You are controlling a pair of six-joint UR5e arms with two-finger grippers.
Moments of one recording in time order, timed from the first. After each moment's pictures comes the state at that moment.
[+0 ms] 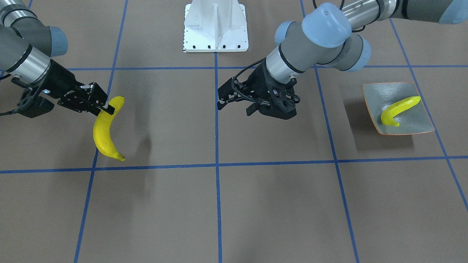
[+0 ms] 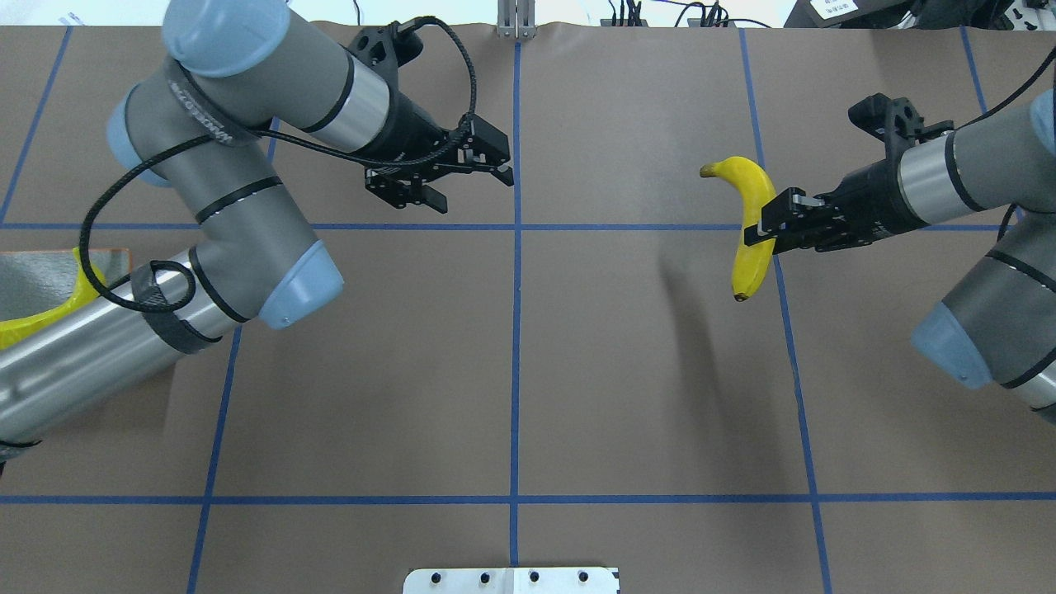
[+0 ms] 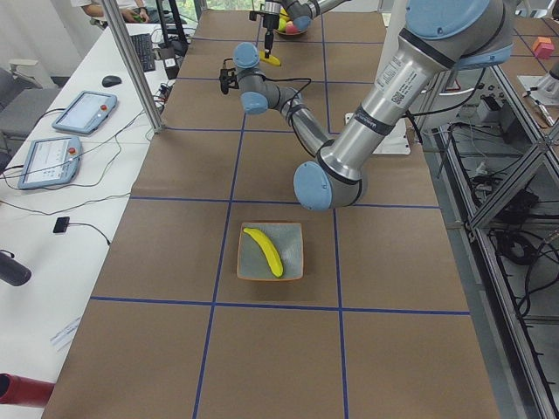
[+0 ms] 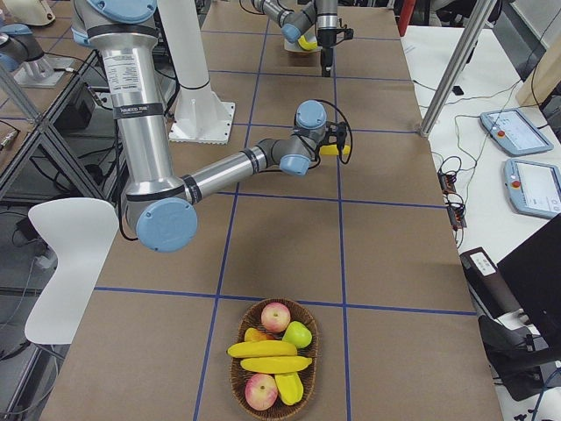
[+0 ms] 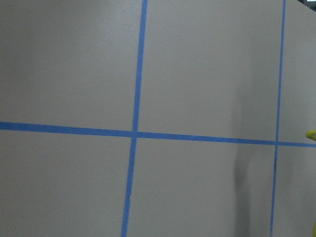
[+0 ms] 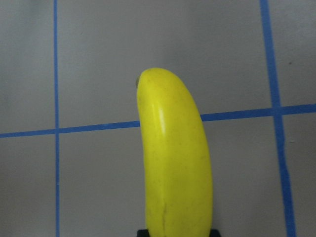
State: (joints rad) left arm -0.75 -2.33 -1.56 -2.13 -2.21 -1.45; right arm 0.90 -1.38 1.79 -0.79 2.30 1.33
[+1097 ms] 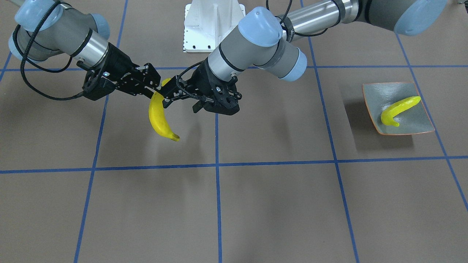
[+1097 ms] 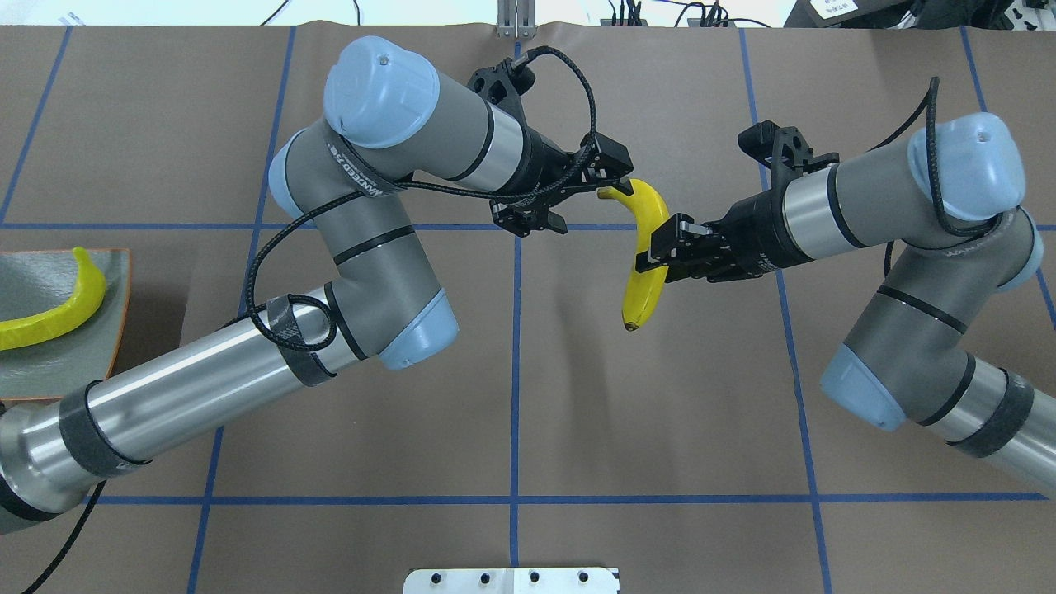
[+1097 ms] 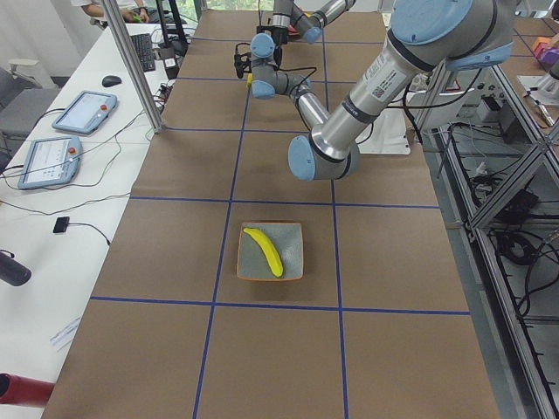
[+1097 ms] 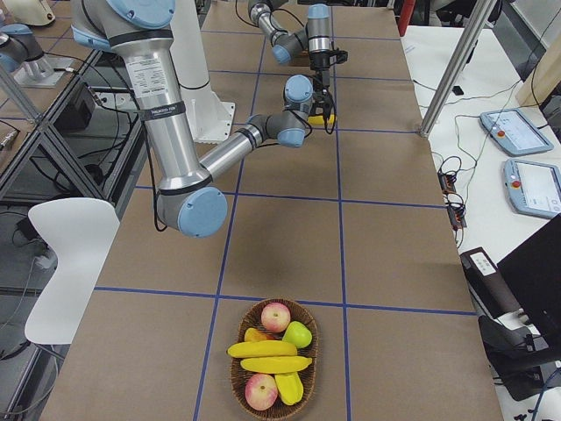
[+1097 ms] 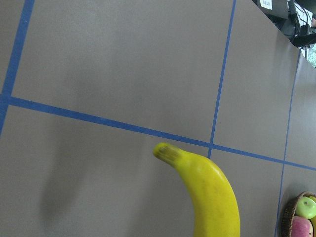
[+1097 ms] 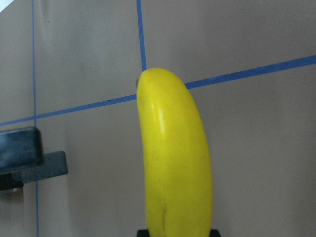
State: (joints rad) left arm -0.62 -2.48 -1.38 -2.34 -2.05 -1.70; right arm 0.74 -1.26 1.83 -0.78 2.20 1.48
